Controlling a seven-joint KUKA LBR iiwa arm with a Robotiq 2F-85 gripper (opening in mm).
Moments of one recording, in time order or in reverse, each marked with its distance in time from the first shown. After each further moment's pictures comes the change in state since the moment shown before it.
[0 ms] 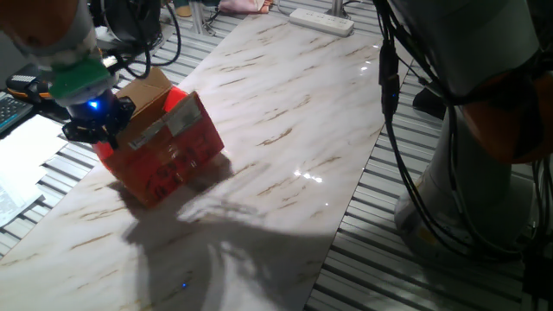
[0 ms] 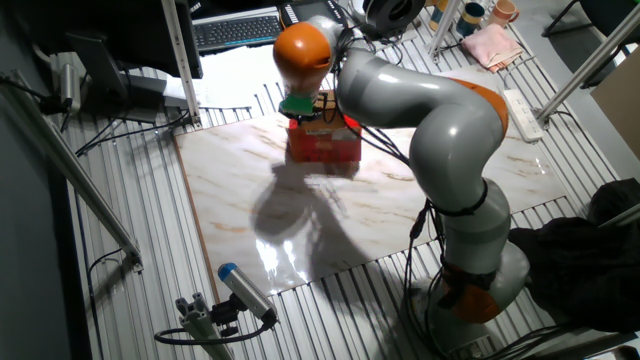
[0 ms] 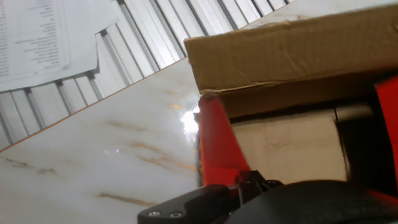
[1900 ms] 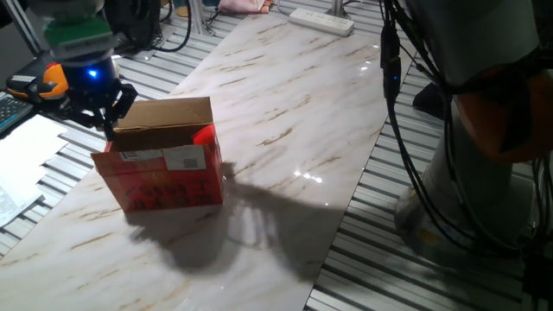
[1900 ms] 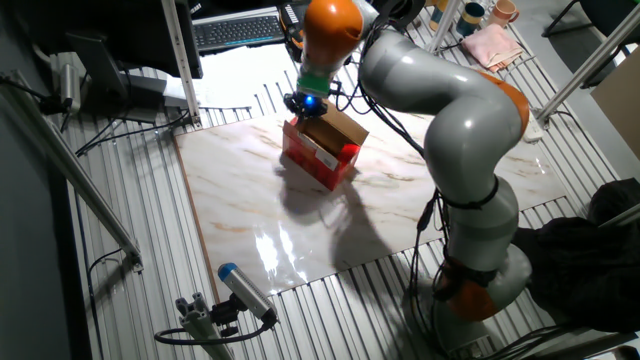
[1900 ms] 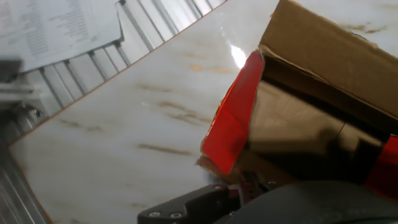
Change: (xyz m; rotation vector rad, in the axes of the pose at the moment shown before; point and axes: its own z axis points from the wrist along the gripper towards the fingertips) arm 0.010 -0.001 -0.043 -0.165 0.259 0.026
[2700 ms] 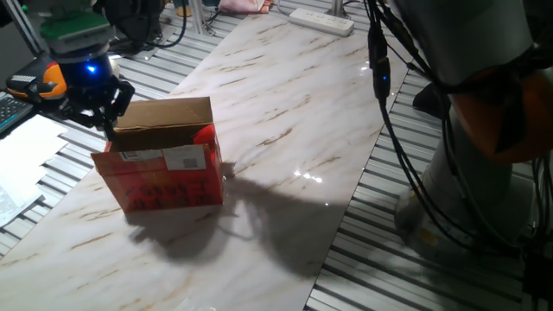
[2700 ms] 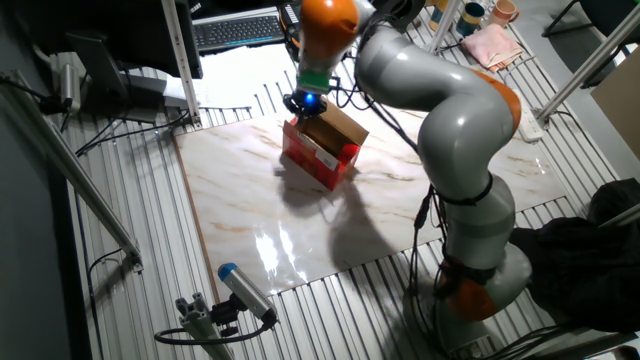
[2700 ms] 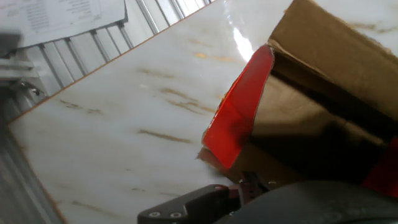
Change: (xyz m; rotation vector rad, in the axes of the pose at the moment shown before) arm 0.000 0.002 -0.002 -0.040 0.065 0.021
